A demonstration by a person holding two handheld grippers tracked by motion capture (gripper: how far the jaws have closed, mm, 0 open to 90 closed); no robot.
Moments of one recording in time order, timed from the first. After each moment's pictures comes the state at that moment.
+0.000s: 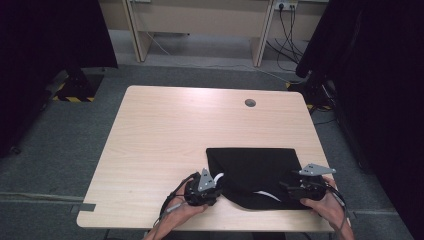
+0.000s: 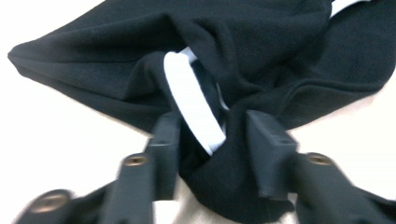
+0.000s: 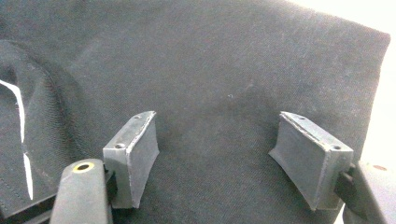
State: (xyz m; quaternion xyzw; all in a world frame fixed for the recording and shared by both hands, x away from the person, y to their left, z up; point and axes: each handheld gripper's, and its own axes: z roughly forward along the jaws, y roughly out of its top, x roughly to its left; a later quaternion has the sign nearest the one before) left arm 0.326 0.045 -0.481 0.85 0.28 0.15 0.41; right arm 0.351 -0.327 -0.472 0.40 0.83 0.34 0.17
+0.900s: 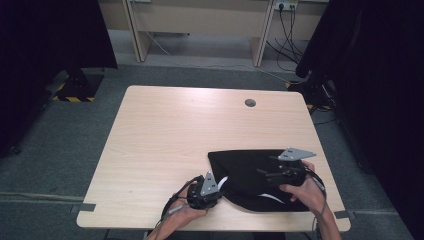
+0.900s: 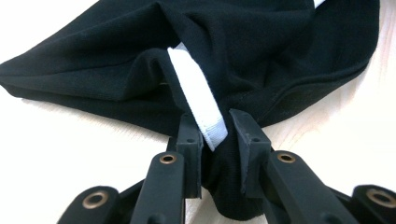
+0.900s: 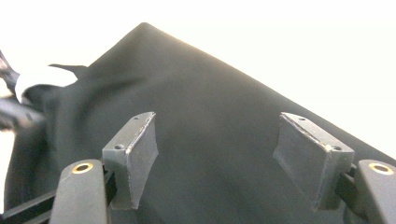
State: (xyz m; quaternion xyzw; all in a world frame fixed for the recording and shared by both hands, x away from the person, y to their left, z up) left arm 0.318 0.039 -0.481 0.86 0.25 0.14 0.41; right arm 0.374 -0.251 -0.426 0.35 0.84 0.40 0.15
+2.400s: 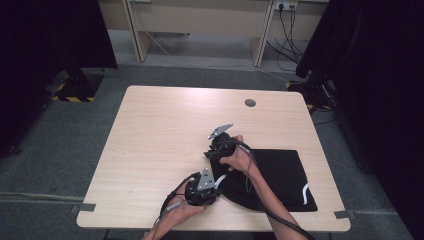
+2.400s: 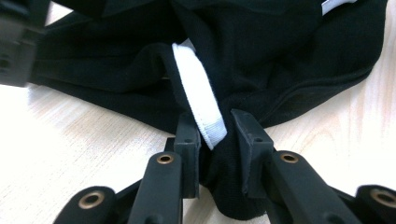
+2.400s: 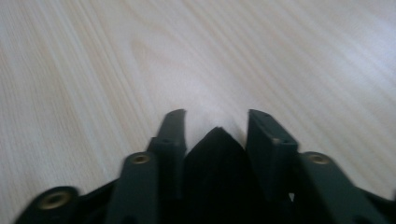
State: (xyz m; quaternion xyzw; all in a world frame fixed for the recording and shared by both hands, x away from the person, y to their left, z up) left arm 0.326 0.046 -0.481 0.86 0.27 0.12 0.42; right arm 0.474 -0.080 -0.462 0.26 0.91 0.31 0.09
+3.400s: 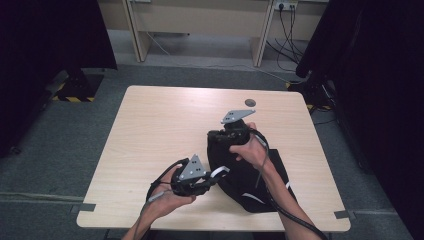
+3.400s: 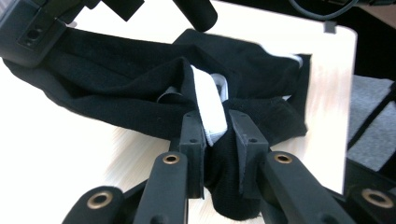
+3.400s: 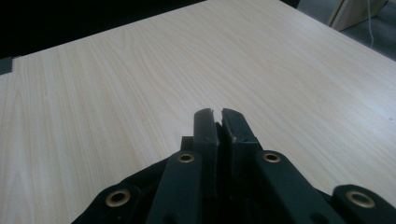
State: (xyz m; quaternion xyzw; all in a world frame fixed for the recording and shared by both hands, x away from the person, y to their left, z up) left arm 0.322 0.070 -0.395 0.84 0.22 0.12 0.48; right arm 0.454 -0.109 -0.374 0.24 0.86 0.44 0.10
